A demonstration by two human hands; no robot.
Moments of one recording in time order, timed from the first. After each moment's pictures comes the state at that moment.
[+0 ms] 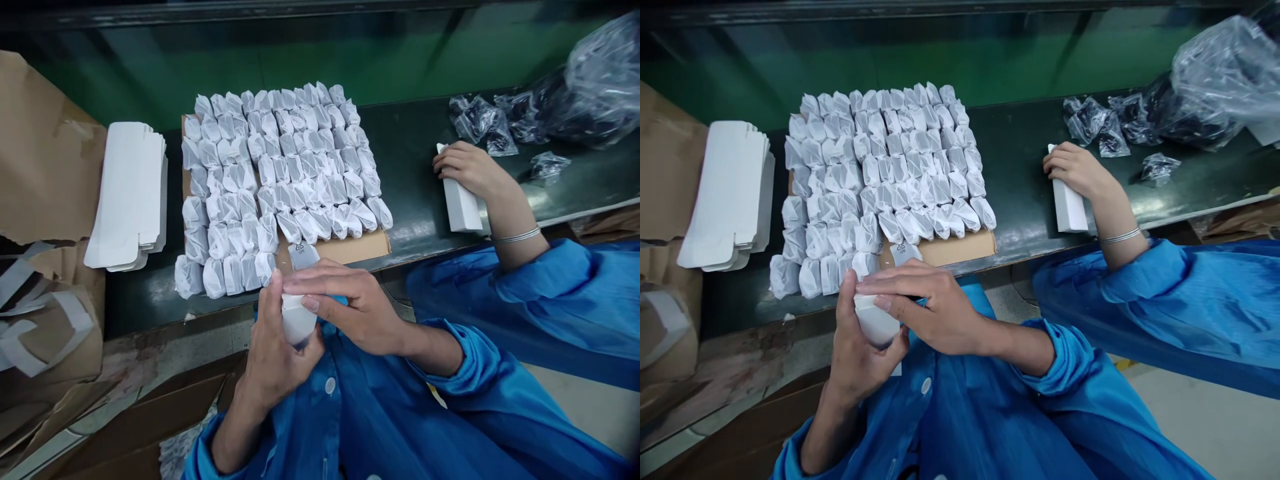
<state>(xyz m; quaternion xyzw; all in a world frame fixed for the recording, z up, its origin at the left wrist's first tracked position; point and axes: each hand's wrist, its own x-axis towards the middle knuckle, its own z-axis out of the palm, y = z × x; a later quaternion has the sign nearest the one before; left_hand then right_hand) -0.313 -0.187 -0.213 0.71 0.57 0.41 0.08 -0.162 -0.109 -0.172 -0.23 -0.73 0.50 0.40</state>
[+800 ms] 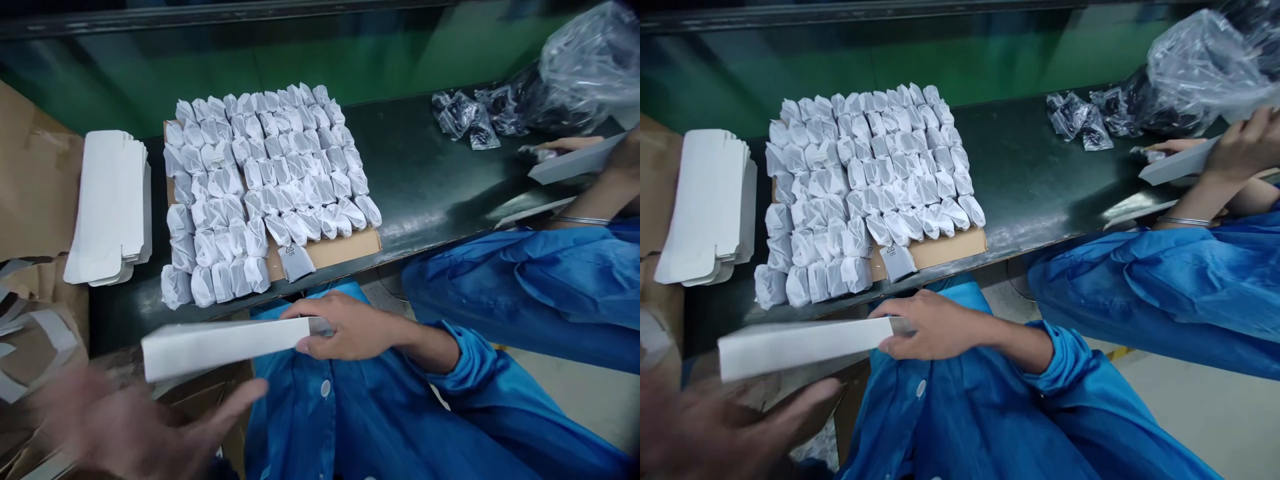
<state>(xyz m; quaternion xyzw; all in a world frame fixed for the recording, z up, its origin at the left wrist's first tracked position) -0.377 -0.227 -0.194 0.60 0.67 0.42 0.15 -0.155 -0.119 -0.183 -0.26 -0.78 0.56 0.06</state>
